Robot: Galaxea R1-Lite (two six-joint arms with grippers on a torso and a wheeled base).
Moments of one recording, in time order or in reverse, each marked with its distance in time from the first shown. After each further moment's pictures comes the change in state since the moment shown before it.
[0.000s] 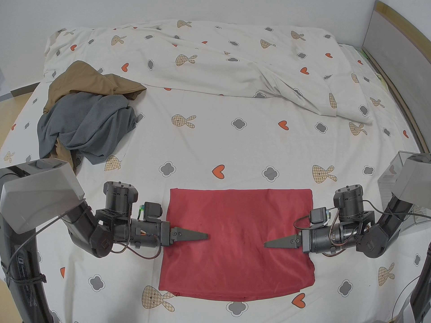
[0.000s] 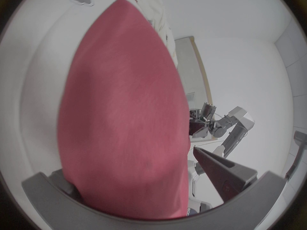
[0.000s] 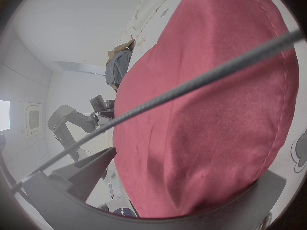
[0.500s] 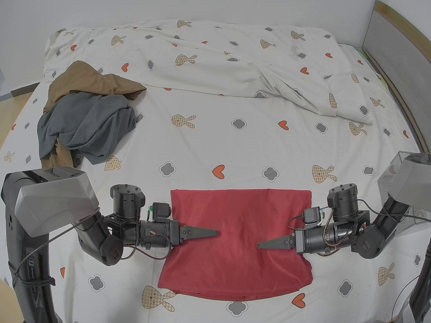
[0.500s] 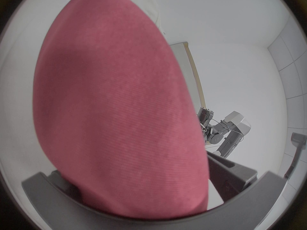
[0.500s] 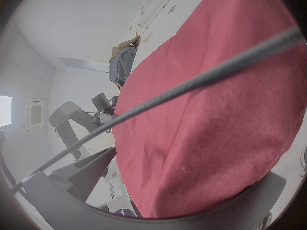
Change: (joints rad) left arm -0.047 0.073 0.018 -0.232 0.002 -0.157; right arm 0.045 0.009 -0.032 0.001 -0.004 0.003
